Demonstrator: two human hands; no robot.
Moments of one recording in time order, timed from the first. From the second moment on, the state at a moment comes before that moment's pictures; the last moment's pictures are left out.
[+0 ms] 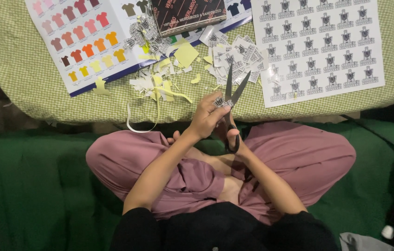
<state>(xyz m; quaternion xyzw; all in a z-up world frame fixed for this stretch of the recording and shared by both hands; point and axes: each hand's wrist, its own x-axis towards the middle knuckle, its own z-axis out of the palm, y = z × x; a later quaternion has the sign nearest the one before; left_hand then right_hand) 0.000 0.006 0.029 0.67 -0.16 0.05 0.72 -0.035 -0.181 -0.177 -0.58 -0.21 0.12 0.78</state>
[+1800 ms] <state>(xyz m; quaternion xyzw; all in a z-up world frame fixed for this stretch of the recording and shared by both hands) 0.090 0.143 -0.068 0.70 0.21 0.17 0.66 0.016 -0.187 -0.087 -0.60 0.07 -0.08 0.80</state>
